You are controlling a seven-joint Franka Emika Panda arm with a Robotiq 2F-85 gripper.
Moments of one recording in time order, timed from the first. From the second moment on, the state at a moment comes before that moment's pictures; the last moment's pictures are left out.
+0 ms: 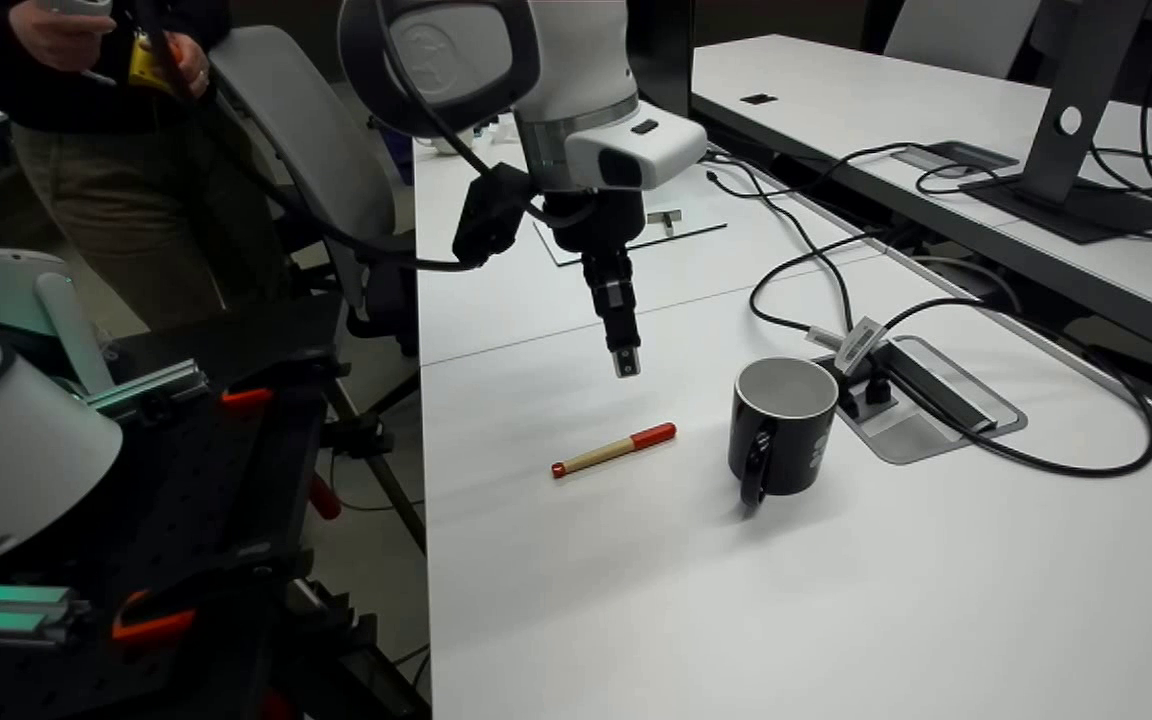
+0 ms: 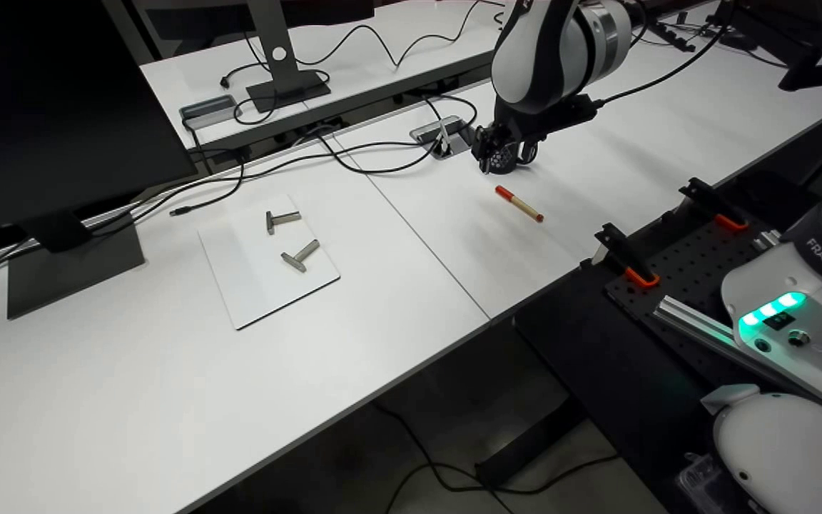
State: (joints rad) arm 0.35 0.49 -0.17 -2.49 0.15 3.06 0.20
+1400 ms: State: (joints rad) arm 0.16 0.63 -0.04 -2.46 -0.03 3.06 0.00
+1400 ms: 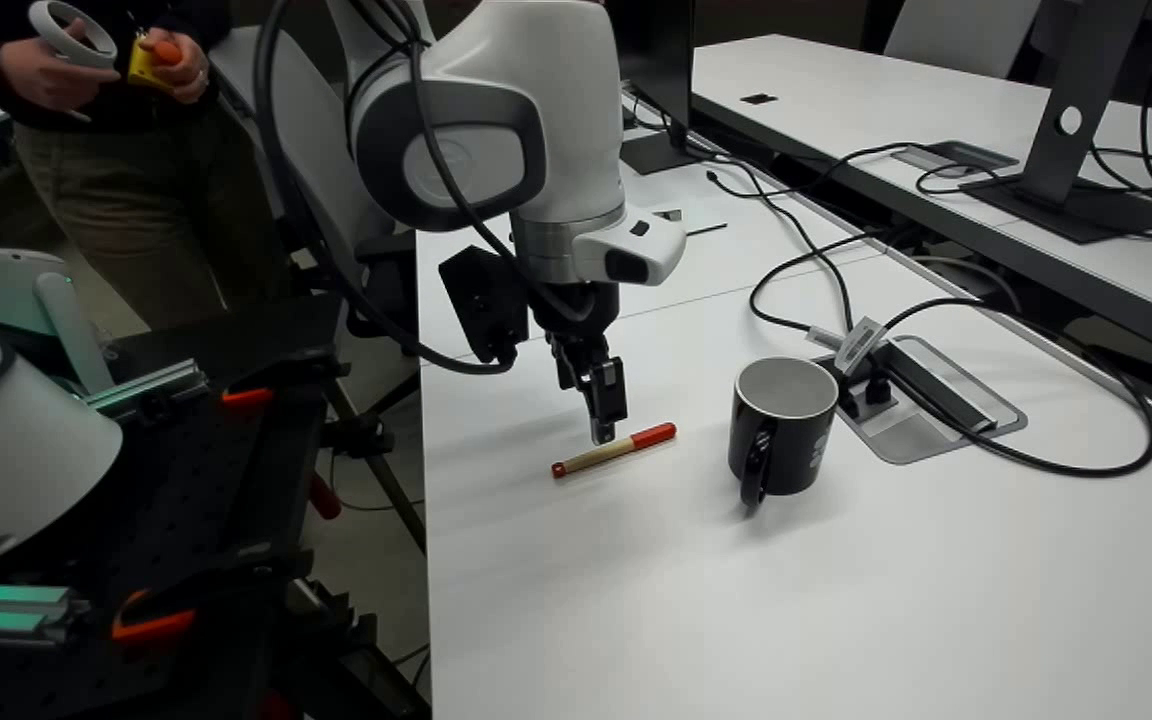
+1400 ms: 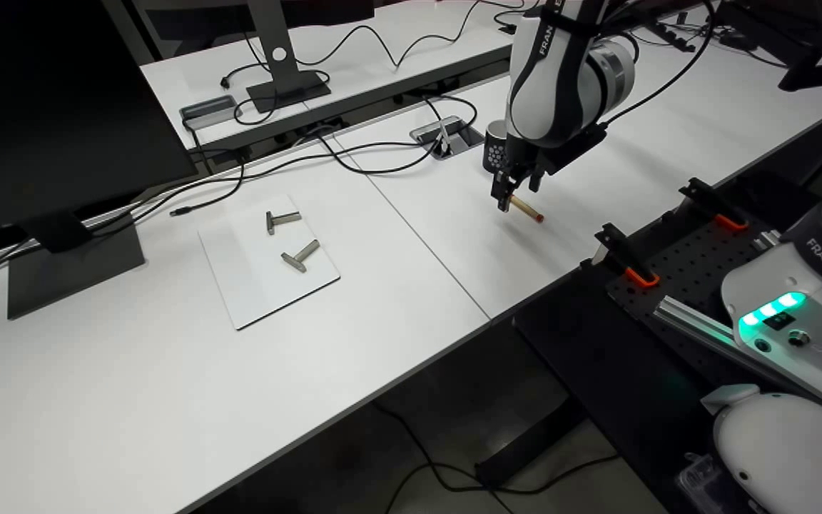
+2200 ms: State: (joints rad) arm 0.15 0.65 -0.04 -2.40 -0.04 3.02 -0.01
